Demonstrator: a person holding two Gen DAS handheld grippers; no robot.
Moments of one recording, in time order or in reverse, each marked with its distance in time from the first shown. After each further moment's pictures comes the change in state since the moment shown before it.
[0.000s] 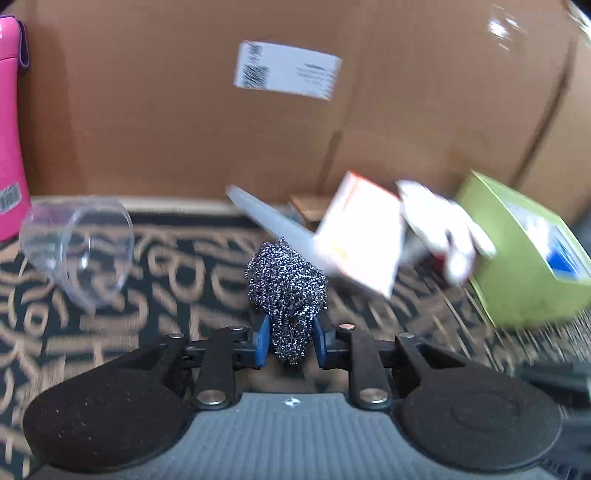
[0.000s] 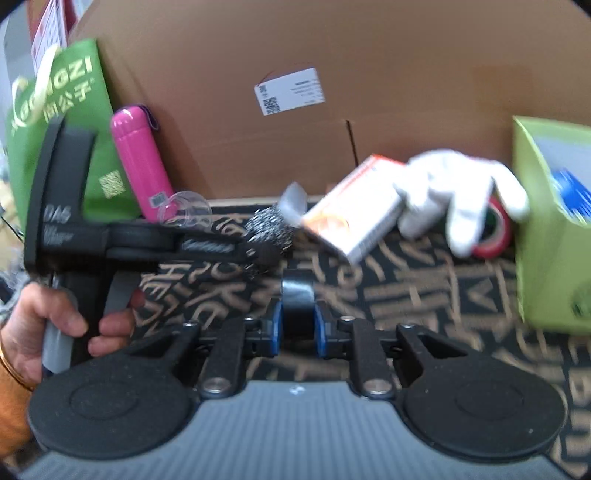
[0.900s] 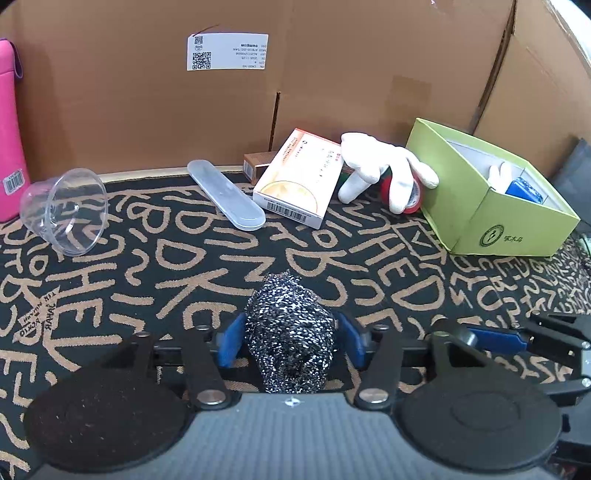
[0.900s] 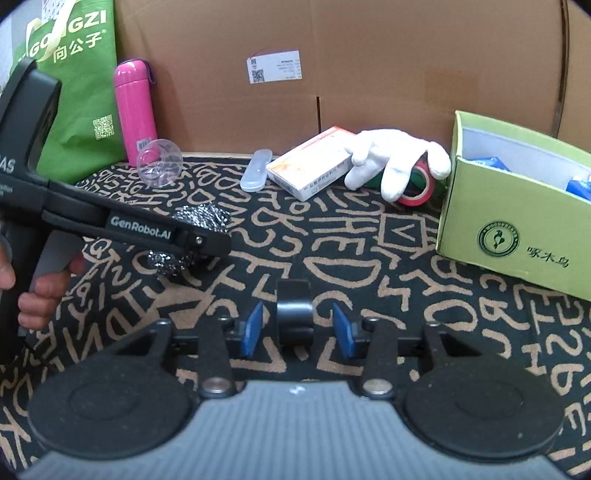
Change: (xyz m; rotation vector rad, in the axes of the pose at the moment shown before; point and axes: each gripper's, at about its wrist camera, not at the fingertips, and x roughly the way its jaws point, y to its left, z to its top) left arm -0.022 -0.035 -0.040 0.078 0.033 0.020; right arm -0.048 0.003 -0.047 -0.147 0.047 -0.155
